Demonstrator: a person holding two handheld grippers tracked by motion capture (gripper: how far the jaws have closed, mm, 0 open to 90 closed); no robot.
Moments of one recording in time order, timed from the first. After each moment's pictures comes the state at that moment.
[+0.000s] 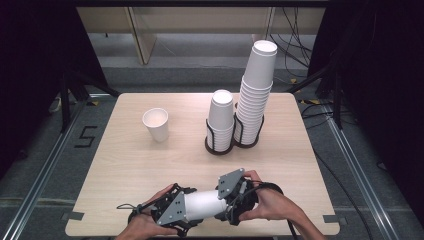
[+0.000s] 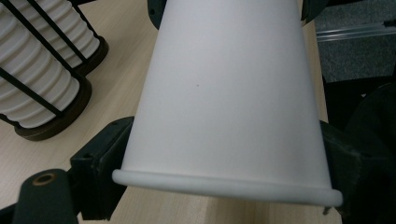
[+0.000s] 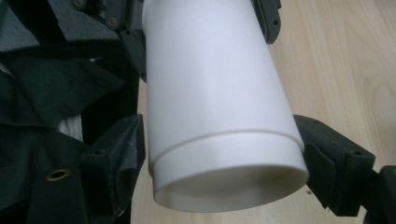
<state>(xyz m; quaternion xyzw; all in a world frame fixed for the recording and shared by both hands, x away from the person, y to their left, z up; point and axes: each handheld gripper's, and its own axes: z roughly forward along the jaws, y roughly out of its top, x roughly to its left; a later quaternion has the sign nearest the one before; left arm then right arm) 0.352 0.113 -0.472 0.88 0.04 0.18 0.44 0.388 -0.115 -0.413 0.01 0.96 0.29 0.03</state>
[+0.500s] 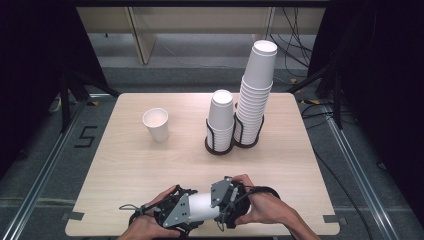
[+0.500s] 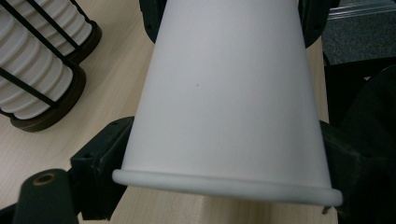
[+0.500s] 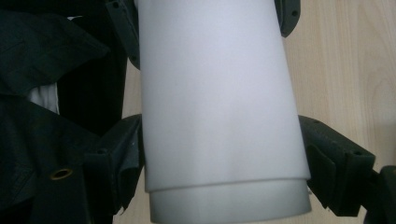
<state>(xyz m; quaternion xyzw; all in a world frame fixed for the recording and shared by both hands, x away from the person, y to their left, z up) 0.349 0.107 -0.471 0.89 0.04 0.18 0.42 0.382 -0.100 -0.421 -0.03 0.97 0.22 0.08</state>
